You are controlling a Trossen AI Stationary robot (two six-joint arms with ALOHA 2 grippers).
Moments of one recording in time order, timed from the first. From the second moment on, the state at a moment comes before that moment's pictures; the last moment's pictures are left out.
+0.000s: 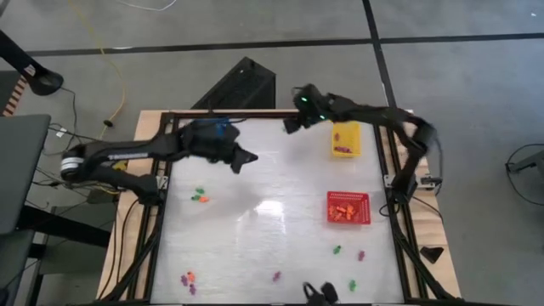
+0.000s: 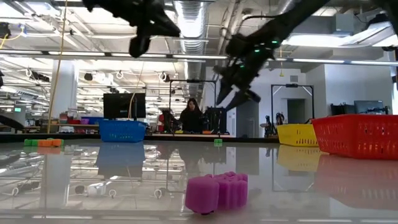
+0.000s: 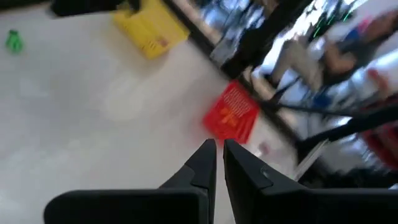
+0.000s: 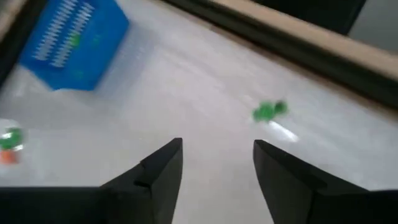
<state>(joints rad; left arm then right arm) 0.25 1.18 0.91 -0.06 0.16 -0.70 -0.61 1.78 1.34 -0.39 -0.17 0.46</state>
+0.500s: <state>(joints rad) 0.11 1.11 0.81 -0.04 0.02 -0.83 -0.60 2.28 2.05 -0.90 0.03 0.37</state>
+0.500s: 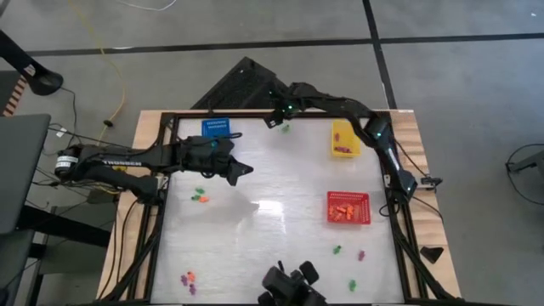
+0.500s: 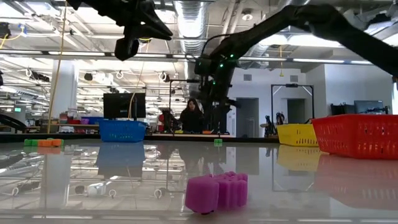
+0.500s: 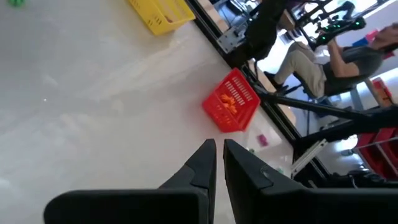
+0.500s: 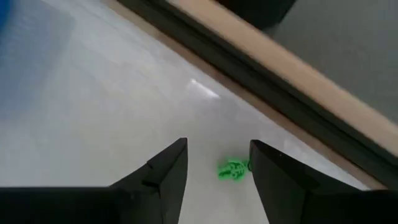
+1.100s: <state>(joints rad) 0.11 1.11 0.81 -0.04 -0.01 -0.80 -0.68 2.48 2.31 -1.22 -0.10 0.49</state>
